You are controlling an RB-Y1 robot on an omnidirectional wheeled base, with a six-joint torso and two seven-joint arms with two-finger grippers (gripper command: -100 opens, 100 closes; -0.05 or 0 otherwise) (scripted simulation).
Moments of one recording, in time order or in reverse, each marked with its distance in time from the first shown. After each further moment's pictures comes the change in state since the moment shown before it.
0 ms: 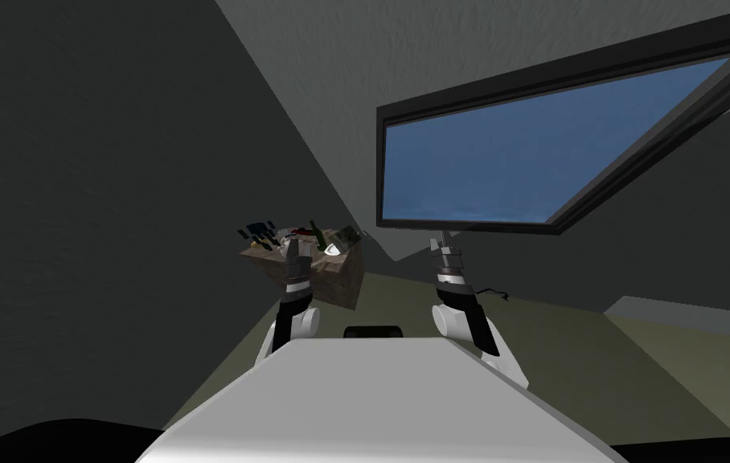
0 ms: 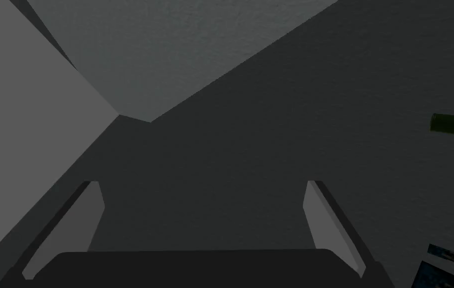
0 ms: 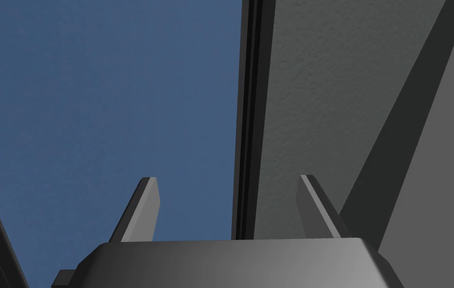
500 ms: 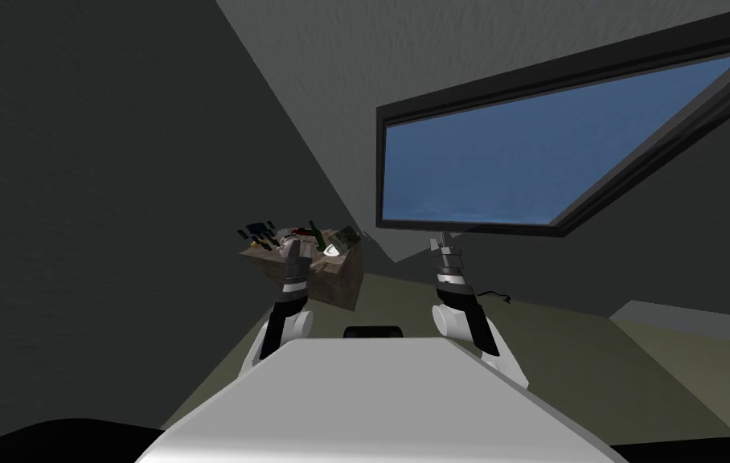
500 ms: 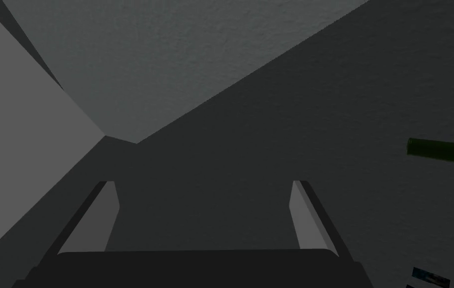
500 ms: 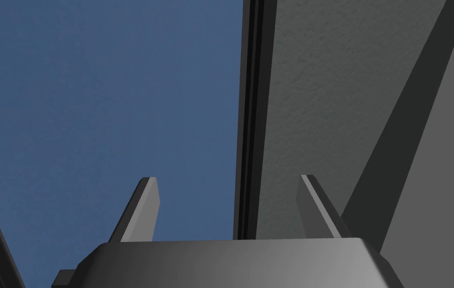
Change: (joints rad) left arm 0.005 0.132 0.010 -0.010 0.063 0.051 0.049; right arm 0.000 0.000 0.000 0.000 0.000 0.000 0.000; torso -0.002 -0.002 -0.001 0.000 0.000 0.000
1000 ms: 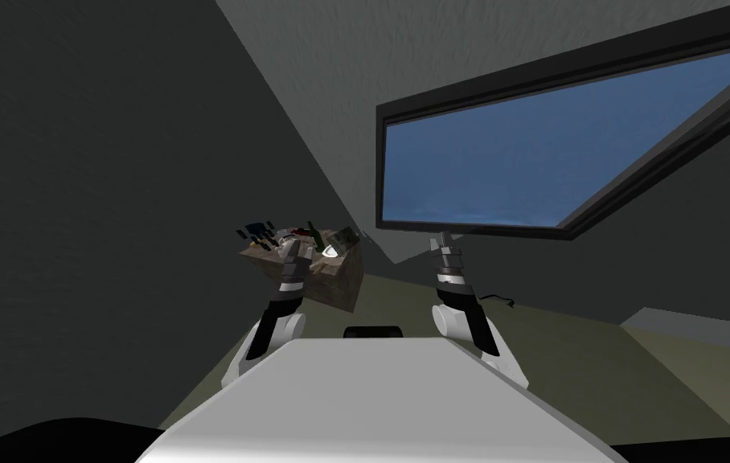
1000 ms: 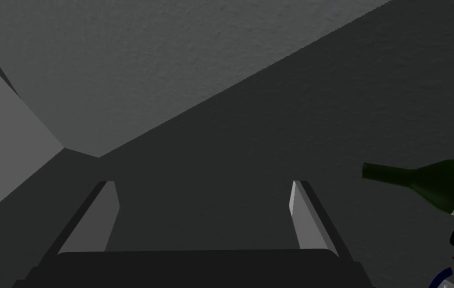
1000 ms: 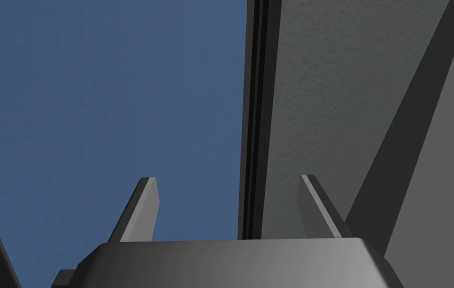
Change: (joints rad) left arm 0.011 0.128 0.013 -0.015 0.098 0.088 0.080; right arm 0.000 0.000 0.000 0.000 0.000 0.000 0.000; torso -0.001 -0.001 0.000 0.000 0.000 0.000
